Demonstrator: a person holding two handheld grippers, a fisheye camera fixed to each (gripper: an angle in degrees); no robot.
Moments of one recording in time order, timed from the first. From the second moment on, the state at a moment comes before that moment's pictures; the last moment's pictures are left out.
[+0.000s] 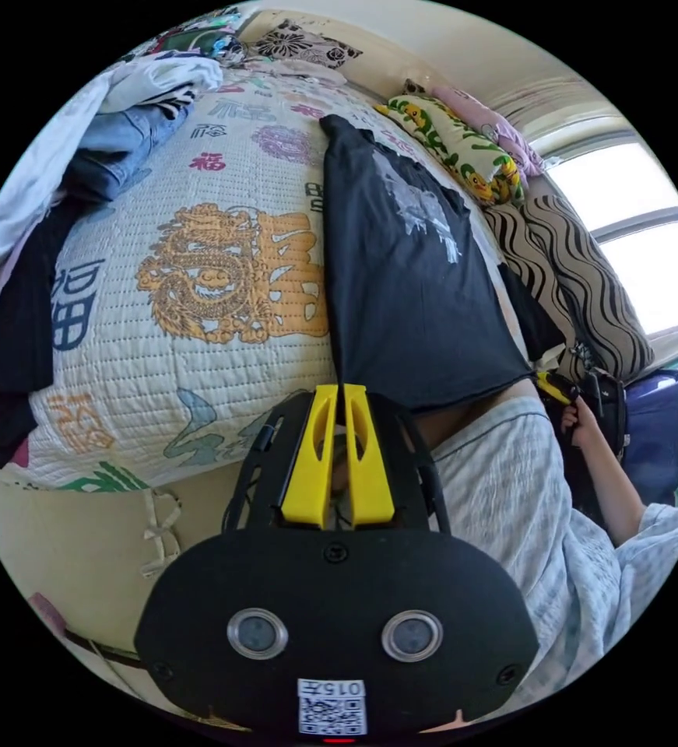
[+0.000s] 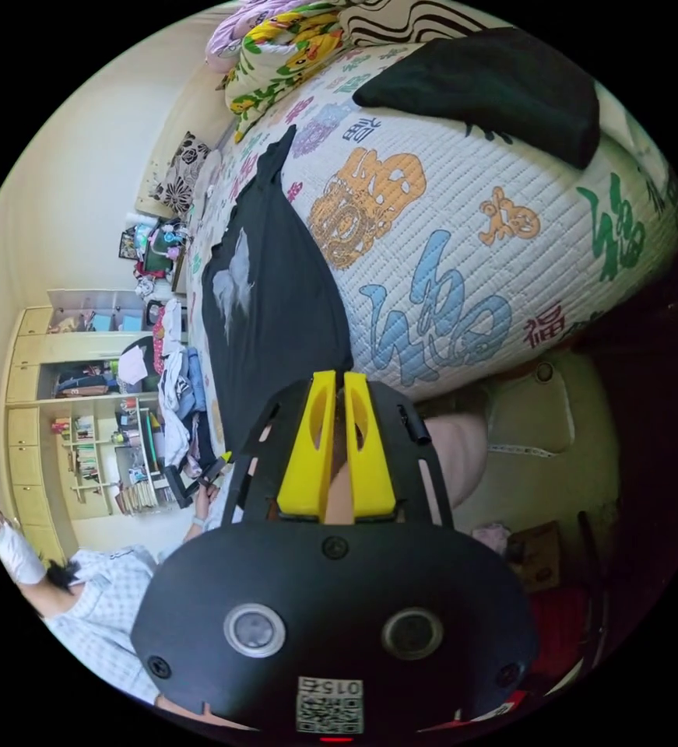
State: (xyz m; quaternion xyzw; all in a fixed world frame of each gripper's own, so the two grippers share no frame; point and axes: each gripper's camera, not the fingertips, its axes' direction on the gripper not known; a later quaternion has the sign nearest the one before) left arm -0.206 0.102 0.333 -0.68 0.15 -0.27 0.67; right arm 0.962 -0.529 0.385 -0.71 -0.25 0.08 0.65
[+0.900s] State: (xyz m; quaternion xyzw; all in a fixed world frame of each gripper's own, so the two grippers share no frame) left arm -0.094 -0.162 0.613 -0.53 0.31 -0.10 0.79; right arm 0.801 -0.646 0.540 -0.66 -0.31 0.01 0.68
